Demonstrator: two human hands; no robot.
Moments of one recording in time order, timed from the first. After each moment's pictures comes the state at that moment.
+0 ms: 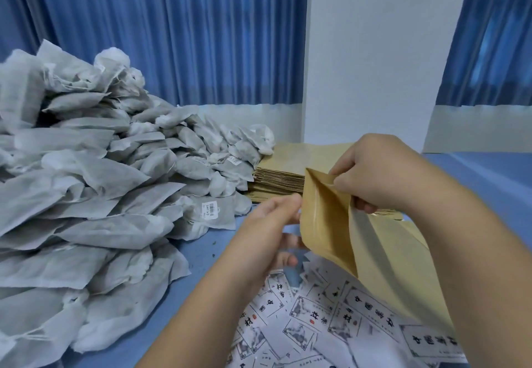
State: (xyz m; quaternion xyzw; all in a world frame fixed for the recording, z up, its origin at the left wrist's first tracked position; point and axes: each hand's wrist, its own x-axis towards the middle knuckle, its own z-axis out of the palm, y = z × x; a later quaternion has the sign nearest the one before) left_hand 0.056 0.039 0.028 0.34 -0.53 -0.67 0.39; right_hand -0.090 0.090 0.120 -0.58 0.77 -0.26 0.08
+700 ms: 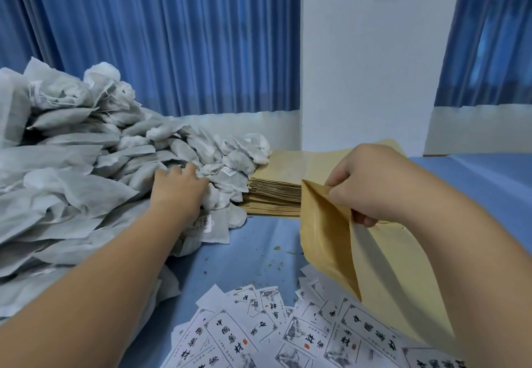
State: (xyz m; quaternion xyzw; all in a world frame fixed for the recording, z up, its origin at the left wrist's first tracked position) left_hand 0.118 -0.114 0.045 0.58 -0.76 0.30 -0.01; right_hand -0.099 0.086 0.120 -0.59 0.76 -0.26 0.11
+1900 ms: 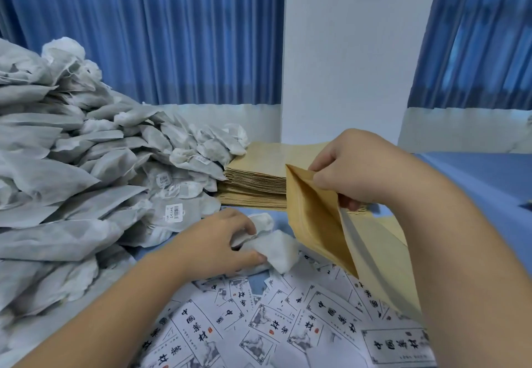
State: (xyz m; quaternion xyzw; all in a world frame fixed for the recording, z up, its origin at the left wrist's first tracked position) left_hand 0.072 -0.034 -0.003 0.37 -0.92 -0.10 0.12; right_hand -0.118 0.092 0.123 -0.59 0.76 -0.27 0.11
